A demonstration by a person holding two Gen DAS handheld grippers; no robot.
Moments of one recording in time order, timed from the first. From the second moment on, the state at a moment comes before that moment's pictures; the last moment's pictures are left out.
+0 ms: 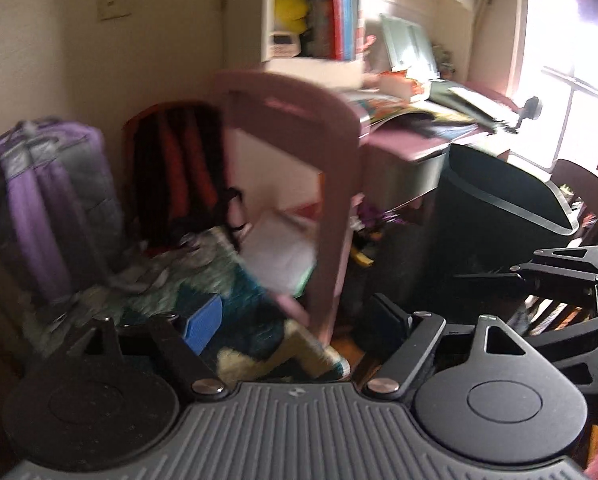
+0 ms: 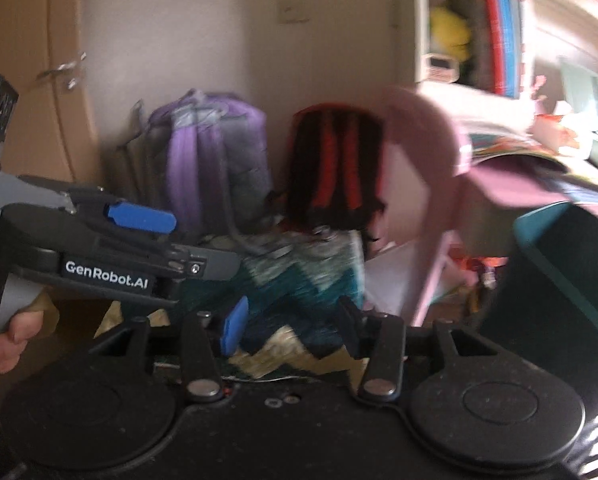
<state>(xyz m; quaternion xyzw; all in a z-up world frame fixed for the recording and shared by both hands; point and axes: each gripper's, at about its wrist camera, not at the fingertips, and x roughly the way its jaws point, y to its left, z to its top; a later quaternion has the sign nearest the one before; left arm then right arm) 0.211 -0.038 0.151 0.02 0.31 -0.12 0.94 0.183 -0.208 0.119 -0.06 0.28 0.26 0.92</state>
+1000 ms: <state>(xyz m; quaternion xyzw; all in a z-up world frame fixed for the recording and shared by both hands) 0.239 0.137 -0.122 0.00 0.45 -0.05 0.89 0.234 -0.055 -0.168 -0.07 0.45 0.33 0.83</state>
